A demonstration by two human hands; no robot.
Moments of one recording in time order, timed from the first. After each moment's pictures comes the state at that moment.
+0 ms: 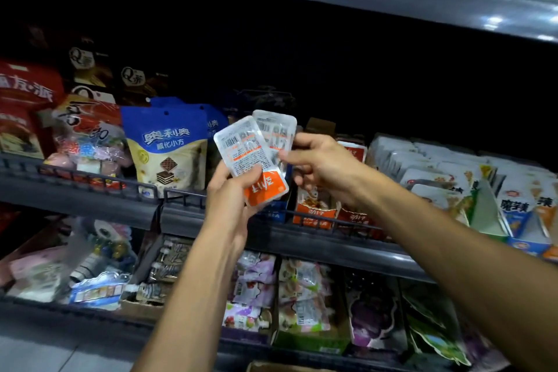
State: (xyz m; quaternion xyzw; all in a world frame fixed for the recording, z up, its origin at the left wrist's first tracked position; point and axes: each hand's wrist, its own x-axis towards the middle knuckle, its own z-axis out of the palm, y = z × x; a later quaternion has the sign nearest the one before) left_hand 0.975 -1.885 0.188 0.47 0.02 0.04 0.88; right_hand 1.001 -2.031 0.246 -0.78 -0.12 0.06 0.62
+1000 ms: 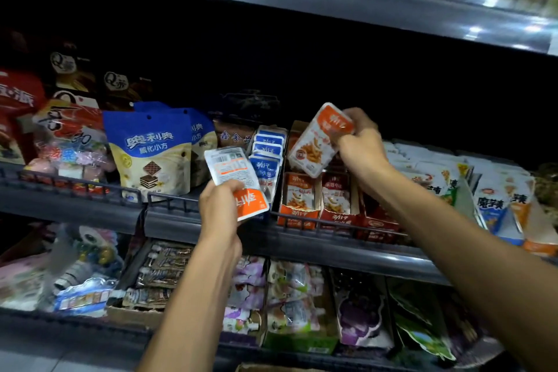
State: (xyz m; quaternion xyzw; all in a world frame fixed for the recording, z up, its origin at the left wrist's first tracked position) left_hand 0.971 -1.906 0.189 0.49 0.15 0.05 0.86; right_hand 1.007 -2.093 0.258 -0.81 0.01 -0.26 0.52
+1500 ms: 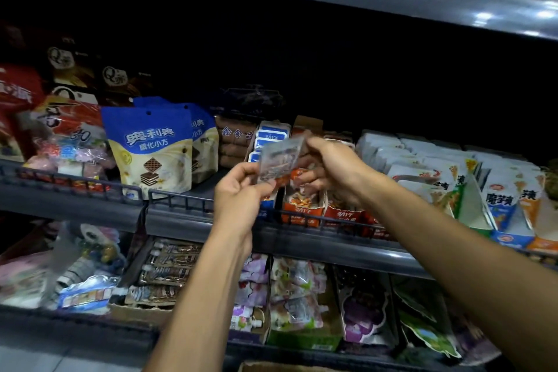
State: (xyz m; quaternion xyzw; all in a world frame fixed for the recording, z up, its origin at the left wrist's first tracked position) left_hand 0.971 -1.917 0.187 0.56 0.02 0.04 0.83; right_hand 1.008 -2.069 0.237 -0.80 -0.01 0.00 0.60
